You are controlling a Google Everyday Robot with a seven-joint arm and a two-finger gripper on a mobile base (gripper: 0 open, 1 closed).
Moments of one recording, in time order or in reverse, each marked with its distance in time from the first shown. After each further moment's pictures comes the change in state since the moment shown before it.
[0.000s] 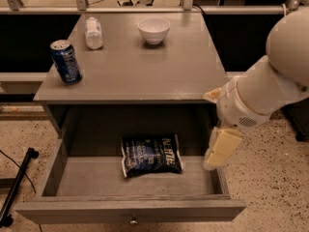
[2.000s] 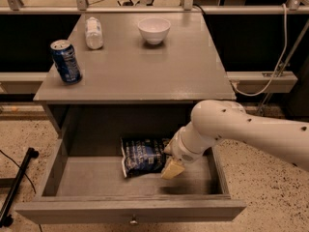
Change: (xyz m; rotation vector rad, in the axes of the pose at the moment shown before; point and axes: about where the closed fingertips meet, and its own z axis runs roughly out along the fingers) arm 0.002 0.015 0.233 -0.147 -0.055 0.080
